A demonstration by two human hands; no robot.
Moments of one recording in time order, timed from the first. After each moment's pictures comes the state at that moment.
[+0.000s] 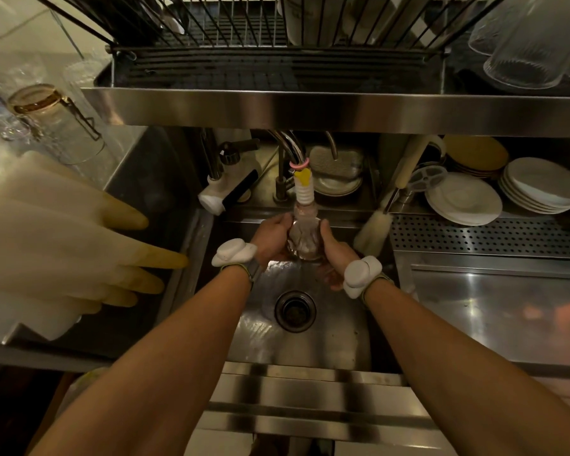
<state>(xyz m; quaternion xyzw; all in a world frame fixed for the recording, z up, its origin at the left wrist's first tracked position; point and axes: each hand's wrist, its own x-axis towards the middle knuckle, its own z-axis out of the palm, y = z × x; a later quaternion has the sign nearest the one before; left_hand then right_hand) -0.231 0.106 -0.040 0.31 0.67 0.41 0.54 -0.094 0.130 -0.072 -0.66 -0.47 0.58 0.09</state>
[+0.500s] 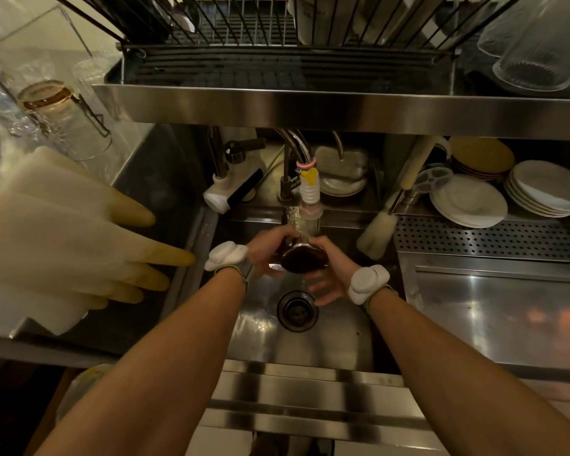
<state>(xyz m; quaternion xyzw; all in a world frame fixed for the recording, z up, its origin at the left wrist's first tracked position) -0.253 0.095 -0.046 0.25 0.69 0.30 0.61 -0.091 0.109 -0.070 -0.56 -0.39 0.73 0.07</state>
